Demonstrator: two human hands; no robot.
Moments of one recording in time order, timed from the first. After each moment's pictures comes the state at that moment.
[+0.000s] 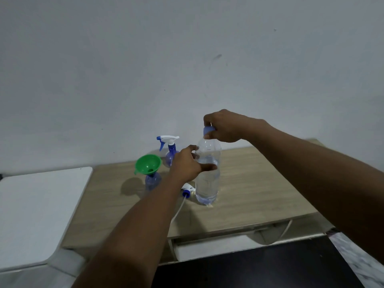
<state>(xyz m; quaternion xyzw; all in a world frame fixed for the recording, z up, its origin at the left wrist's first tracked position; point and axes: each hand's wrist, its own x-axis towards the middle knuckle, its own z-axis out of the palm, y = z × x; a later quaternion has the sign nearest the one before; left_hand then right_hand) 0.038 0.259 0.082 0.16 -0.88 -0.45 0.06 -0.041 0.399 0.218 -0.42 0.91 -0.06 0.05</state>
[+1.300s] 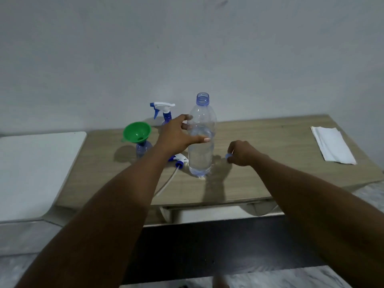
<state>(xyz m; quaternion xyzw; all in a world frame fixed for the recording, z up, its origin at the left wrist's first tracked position) 0.047 0.264 0.081 0.16 -0.86 -0.48 0.09 -0.073 0.471 0.015 -0.22 0.94 -0.14 0.21</state>
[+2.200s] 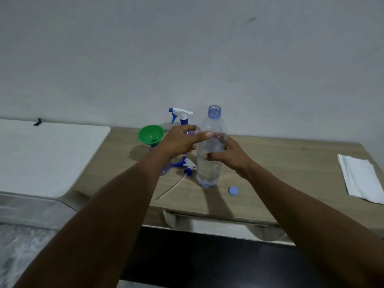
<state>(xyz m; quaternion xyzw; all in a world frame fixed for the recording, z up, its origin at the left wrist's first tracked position) 0.055 0.263 0.100 0.25 -0.77 -0.59 0.05 -0.055 0.425 0.043 -0.29 0.72 -0.56 0.28</state>
